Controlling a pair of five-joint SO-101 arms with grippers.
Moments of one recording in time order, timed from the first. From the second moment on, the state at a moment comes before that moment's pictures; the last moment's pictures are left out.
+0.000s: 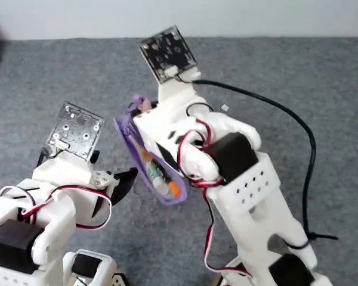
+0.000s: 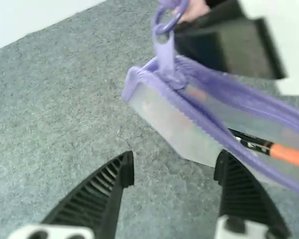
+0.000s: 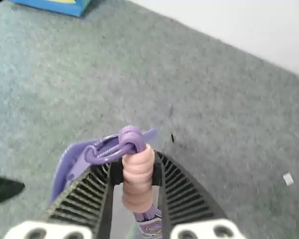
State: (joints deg) left arm 9.1 -55.8 15.2 98.8 -2.3; right arm -39.4 -17.7 -14.2 75.1 -4.6
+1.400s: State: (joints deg) left arm 8.8 -55.6 10.8 96.8 0.9; right arm -35.2 -7.5 -41.8 84.9 20.4
